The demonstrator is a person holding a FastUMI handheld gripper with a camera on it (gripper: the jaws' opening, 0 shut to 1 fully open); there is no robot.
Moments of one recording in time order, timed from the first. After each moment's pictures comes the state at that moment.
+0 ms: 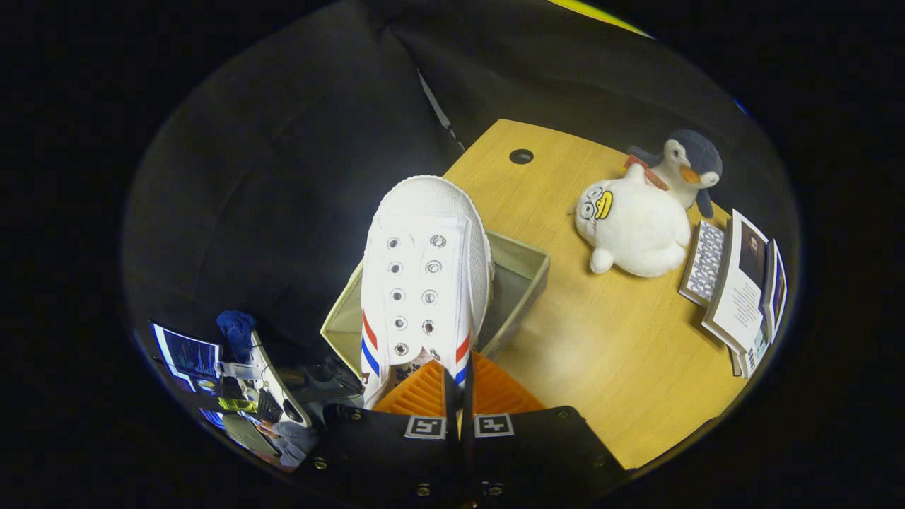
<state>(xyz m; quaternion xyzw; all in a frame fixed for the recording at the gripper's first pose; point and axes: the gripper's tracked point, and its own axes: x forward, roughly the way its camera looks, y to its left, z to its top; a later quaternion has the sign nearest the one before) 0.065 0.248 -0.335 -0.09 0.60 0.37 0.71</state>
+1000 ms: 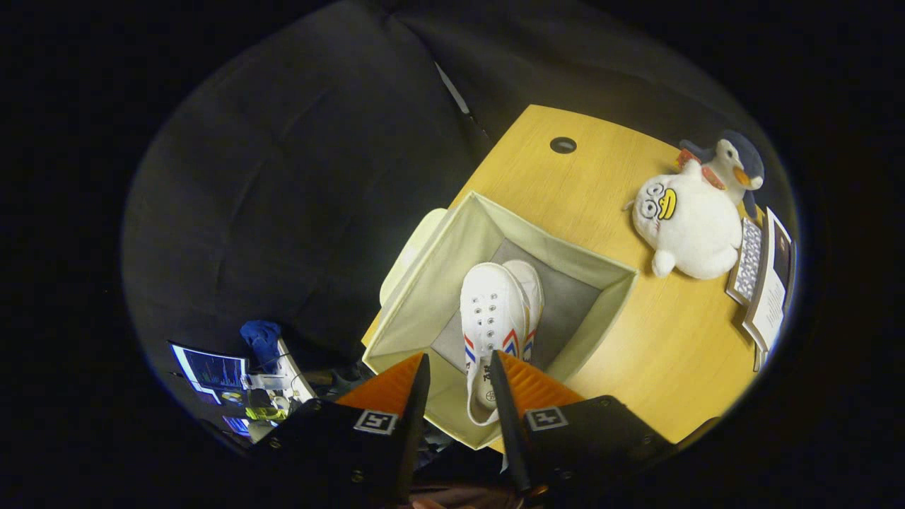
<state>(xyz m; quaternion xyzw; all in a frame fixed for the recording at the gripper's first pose) 0.056 0.311 -0.327 -0.04 0.62 0.39 0.68</state>
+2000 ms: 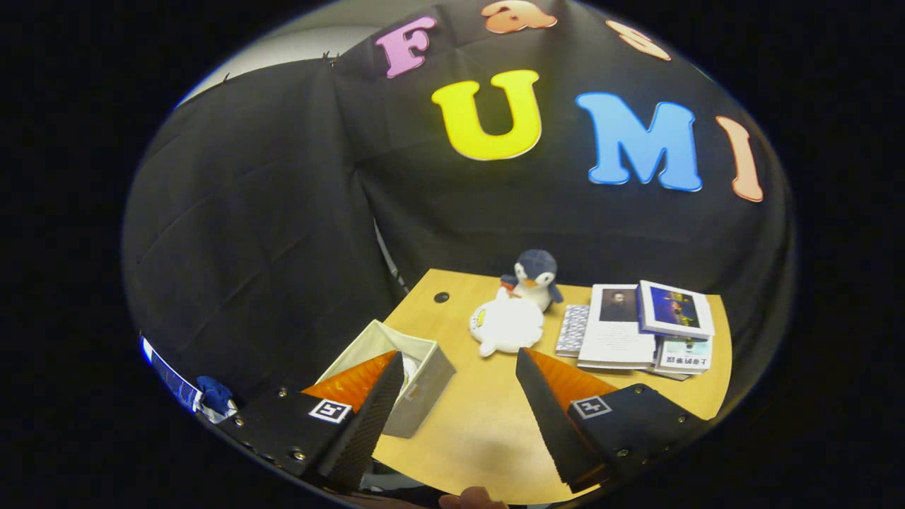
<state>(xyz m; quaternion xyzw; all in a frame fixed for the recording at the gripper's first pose) 0.088 0.061 -0.170 0.03 0.30 0.26 0.92</state>
